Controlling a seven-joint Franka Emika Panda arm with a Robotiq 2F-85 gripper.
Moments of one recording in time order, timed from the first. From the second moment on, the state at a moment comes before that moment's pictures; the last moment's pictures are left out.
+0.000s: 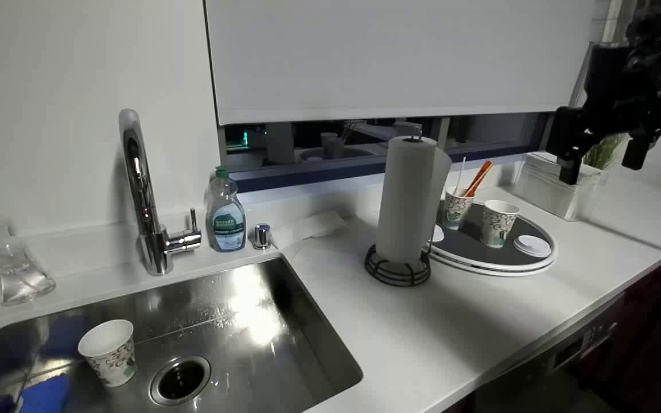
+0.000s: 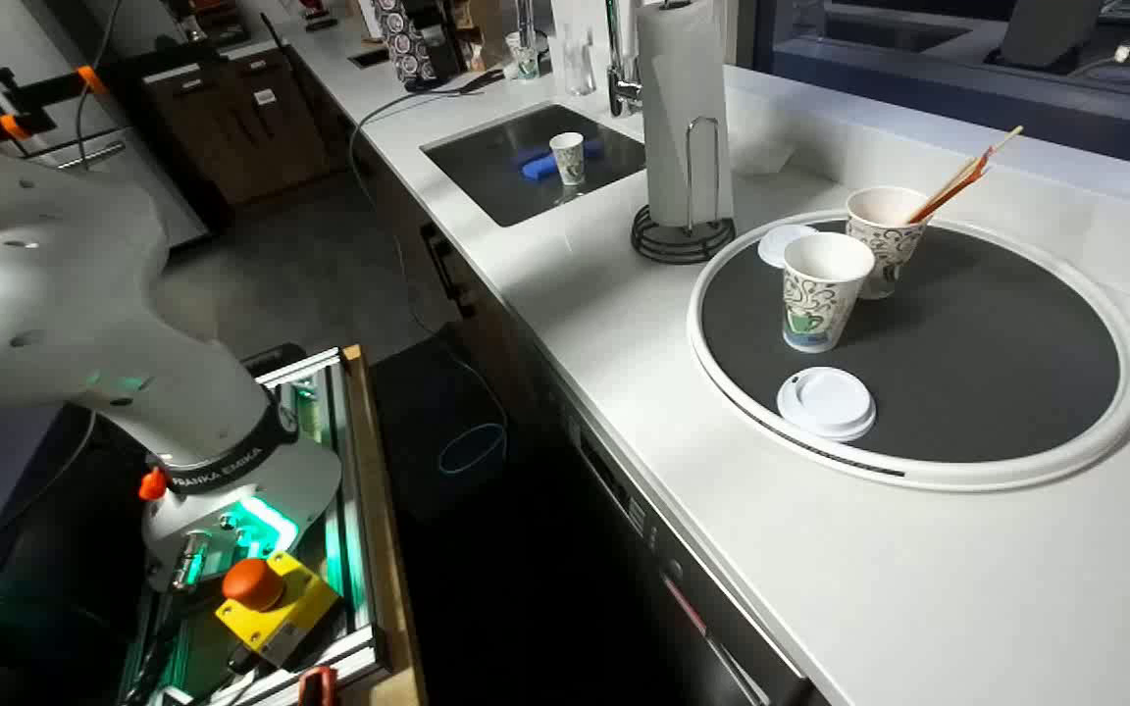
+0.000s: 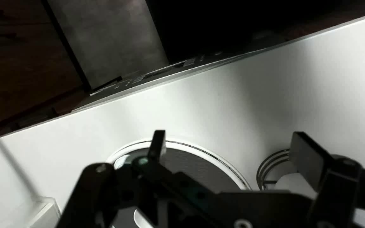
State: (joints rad) arm -0.04 -0.61 0.30 -2.35 -0.09 1.73 0.47
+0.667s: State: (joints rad) arm -0.05 -0.61 0.30 -2.35 -0.11 1.74 0.51
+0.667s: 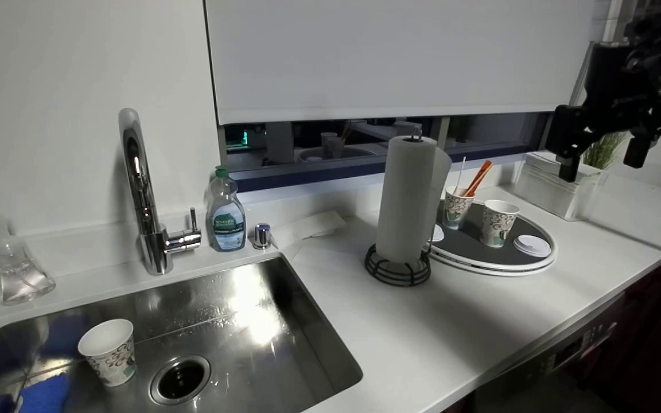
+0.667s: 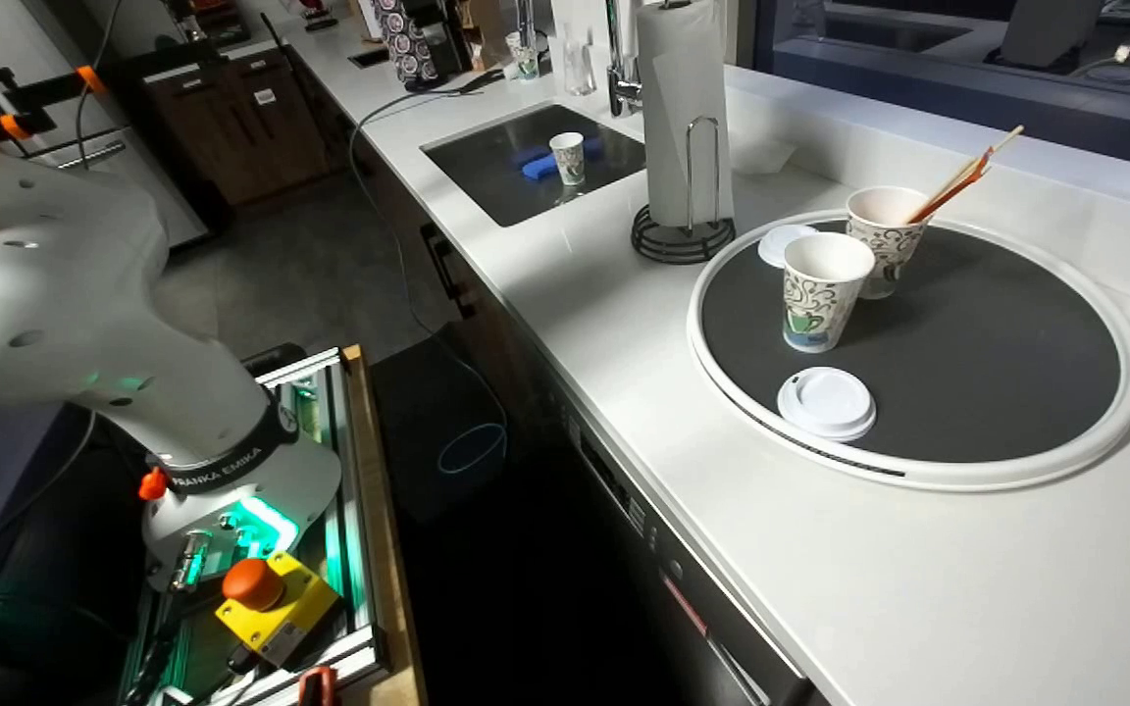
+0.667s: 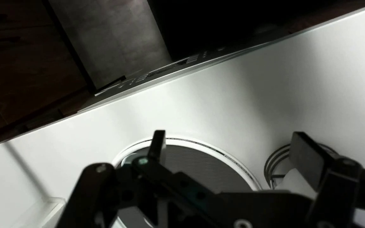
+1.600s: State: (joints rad) arm -0.28 -0.35 -0.07 -2.30 -0.14 2.04 0.67
